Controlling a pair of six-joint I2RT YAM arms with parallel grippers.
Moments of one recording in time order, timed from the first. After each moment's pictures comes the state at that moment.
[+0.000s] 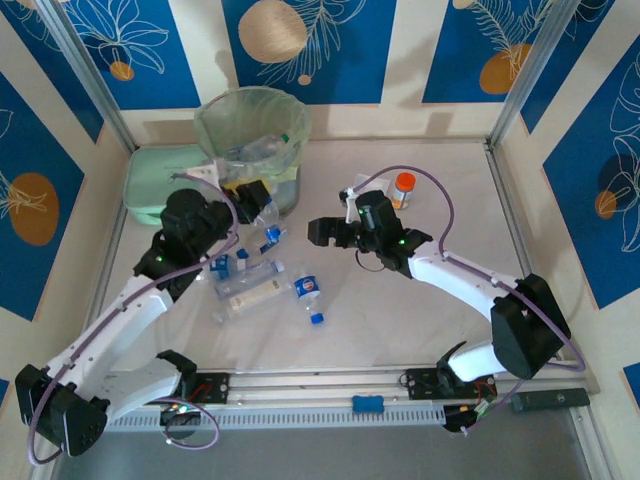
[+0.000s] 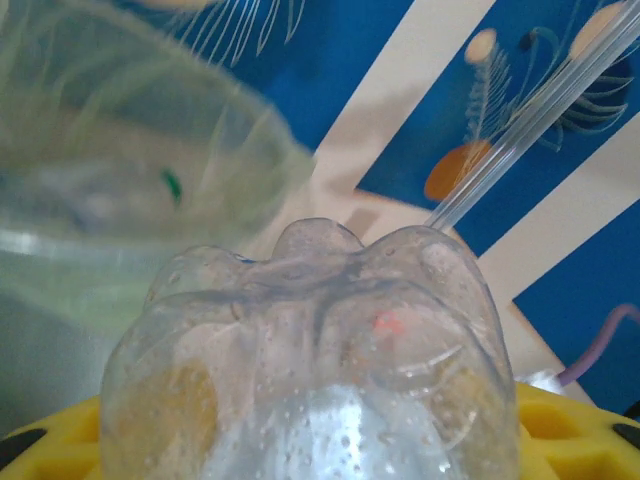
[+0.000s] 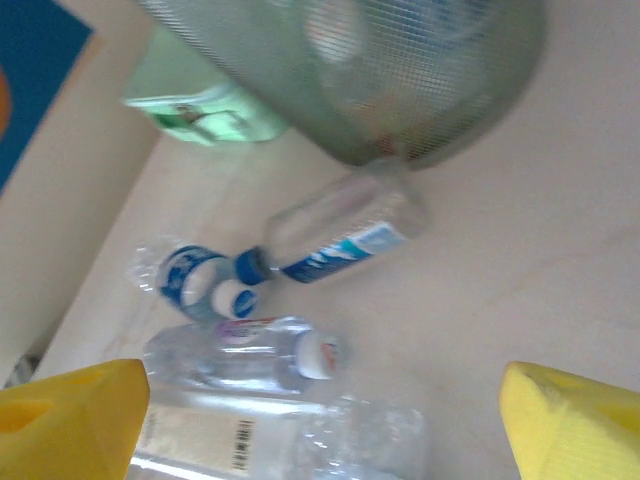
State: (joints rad) left arm -0.48 1.02 0.96 -0.02 0.06 -0.54; right arm 0.64 1.41 0.92 -0.09 -0.19 0.57
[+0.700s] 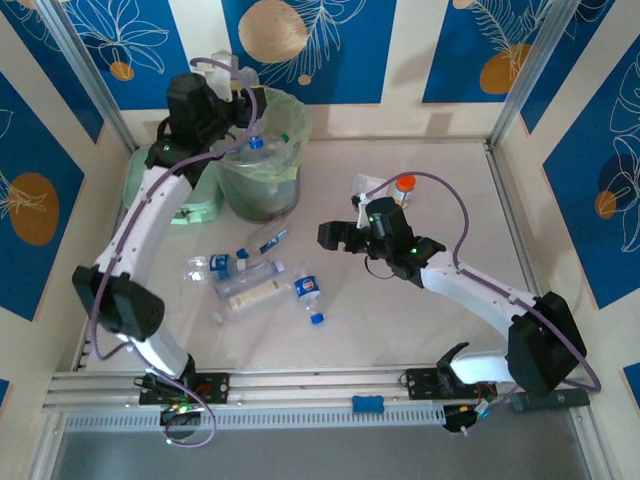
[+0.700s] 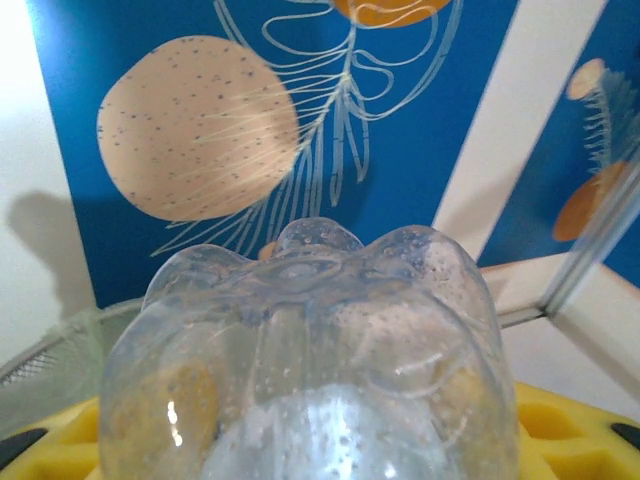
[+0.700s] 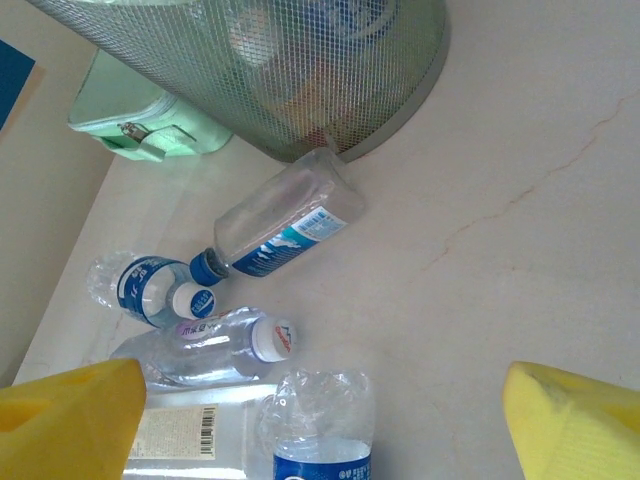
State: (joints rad) left arm -0.29 1.70 1.86 -0.30 0.13 -0.14; right arm 0.63 1.29 0.85 -0.13 -0.14 0.59
